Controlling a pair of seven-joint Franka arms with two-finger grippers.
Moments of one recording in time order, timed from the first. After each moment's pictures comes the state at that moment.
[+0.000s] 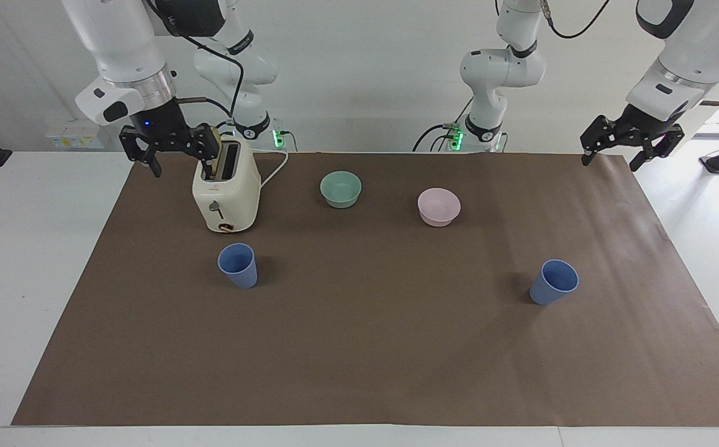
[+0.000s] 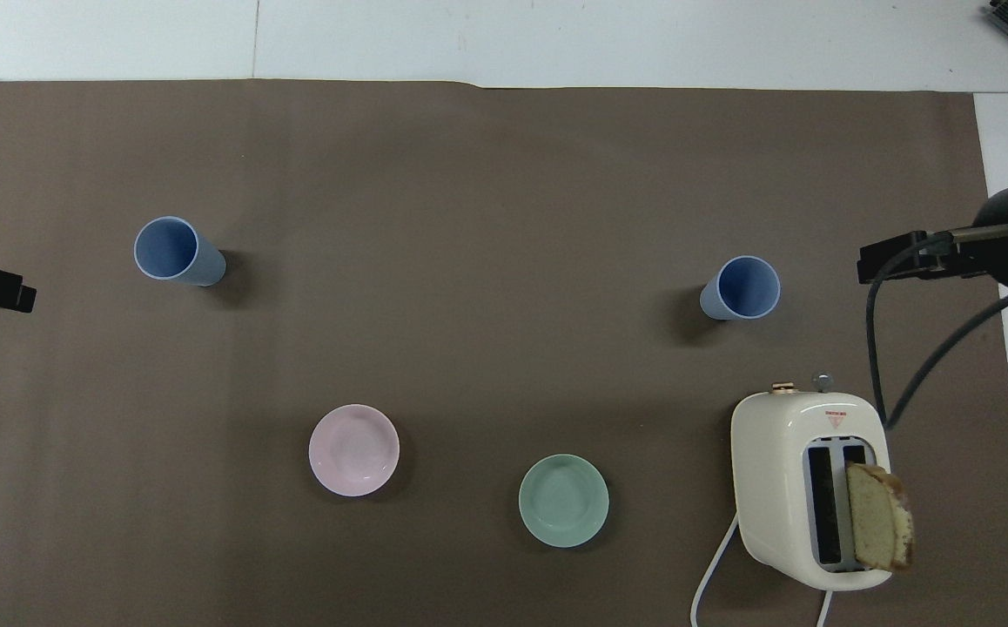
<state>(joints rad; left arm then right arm) -0.09 -0.01 0.09 -1.54 -0.03 1.52 0.19 -0.14 0.02 0.20 -1.53 -0.02 1.60 0.03</state>
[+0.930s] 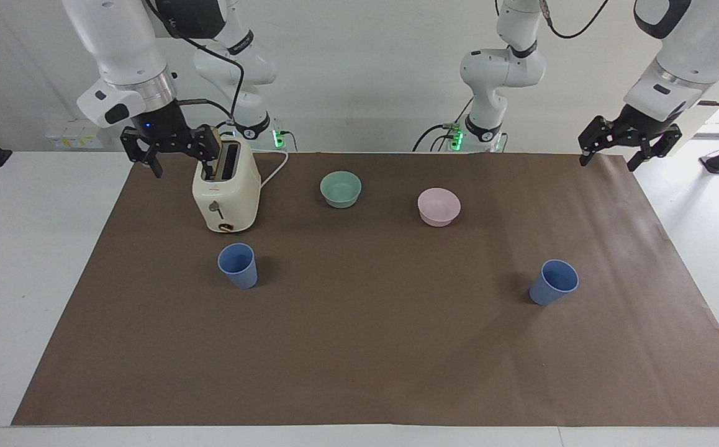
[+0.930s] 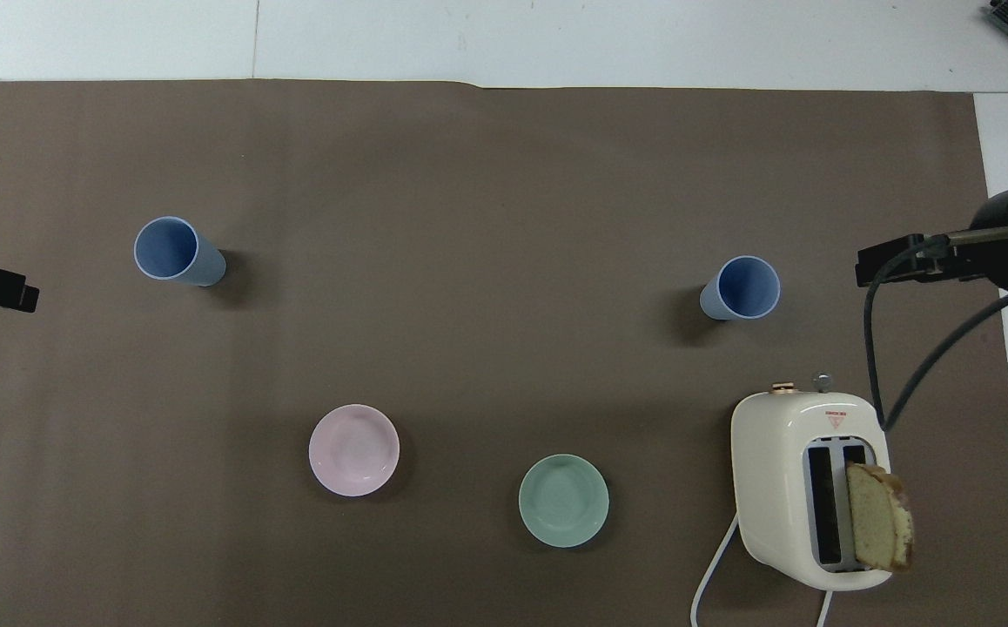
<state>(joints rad) -0.09 -0.01 0.09 -1.54 -0.03 1.52 0.19 -0.14 0.02 0.20 -1.54 -0.02 1.60 0.03</state>
